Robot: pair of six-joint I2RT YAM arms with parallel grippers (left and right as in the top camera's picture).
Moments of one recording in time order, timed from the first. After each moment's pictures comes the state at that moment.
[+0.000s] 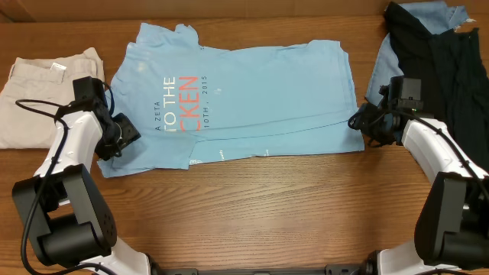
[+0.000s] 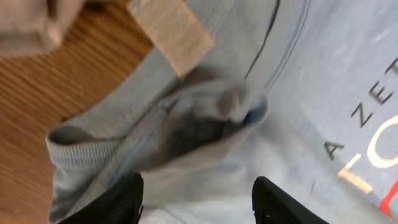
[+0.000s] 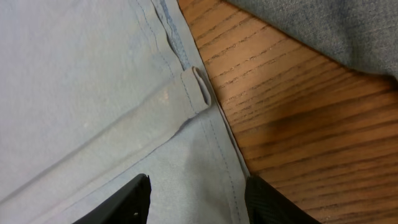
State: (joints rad) left arm 0.27 1.80 1.20 -0.77 -0.02 -0.41; right arm -0.13 1.71 1.04 -0.50 -0.18 0.35
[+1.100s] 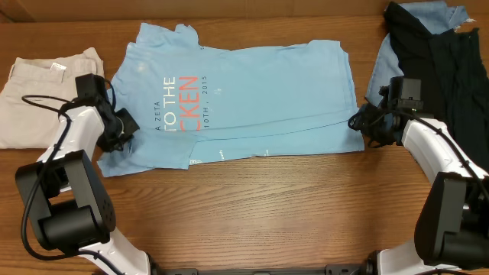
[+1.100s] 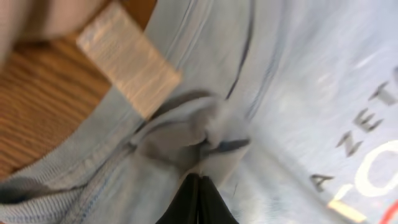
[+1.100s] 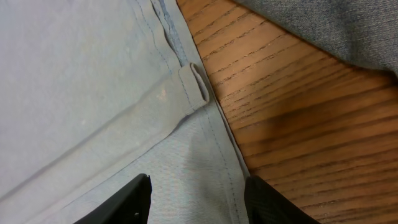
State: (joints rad) left arm 0.27 1.89 1.24 -0.70 0.03 -0.38; right arm -0.13 1.71 1.04 -0.51 -0.18 0.35
